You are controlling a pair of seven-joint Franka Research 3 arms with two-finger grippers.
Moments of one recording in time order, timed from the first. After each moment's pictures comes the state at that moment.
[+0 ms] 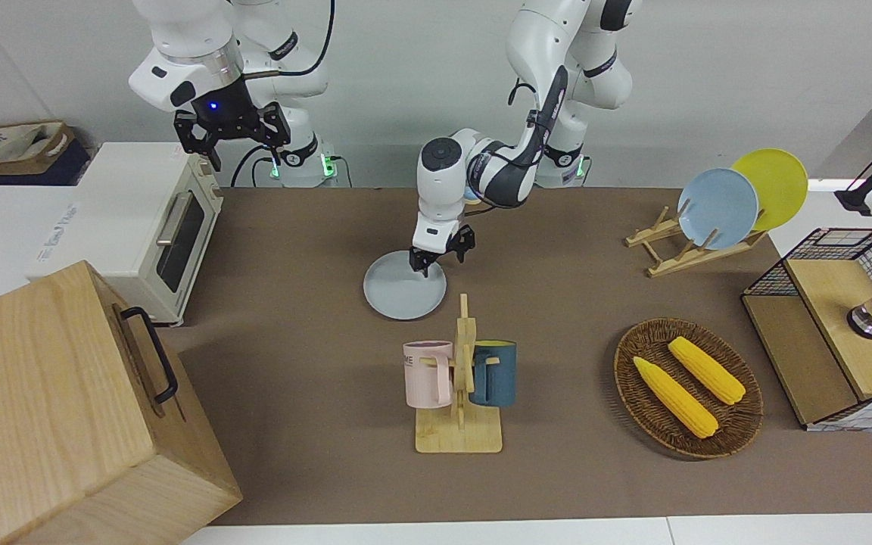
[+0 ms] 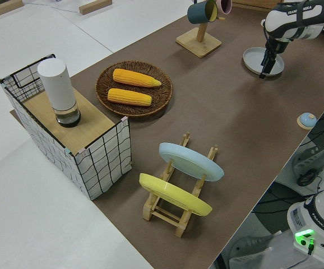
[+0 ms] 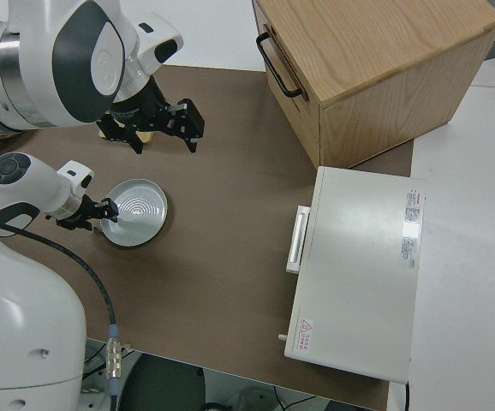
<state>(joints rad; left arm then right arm) -0.58 0.29 -0.15 -1.98 0.07 2.21 -1.13 0.02 -0.01 0.12 -1.48 0.00 1.39 0.02</state>
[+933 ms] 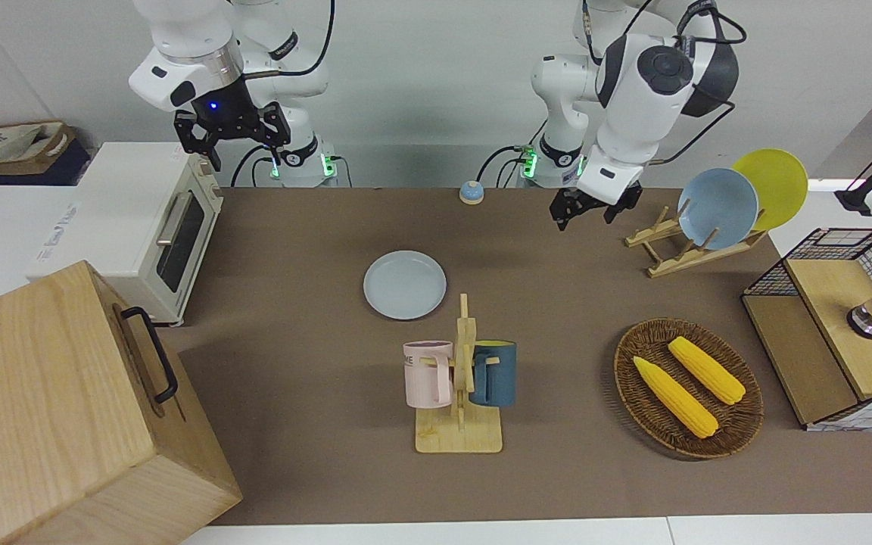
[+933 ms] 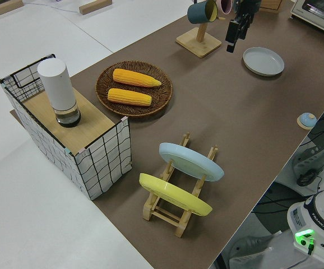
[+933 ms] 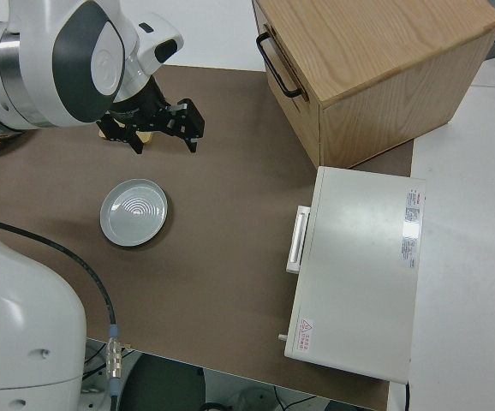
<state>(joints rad) -0.12 -0.01 -0.13 -1.79 -0.02 1.66 -0.35 0.02 -0.01 0.12 -1.48 0.00 1.39 0.02</state>
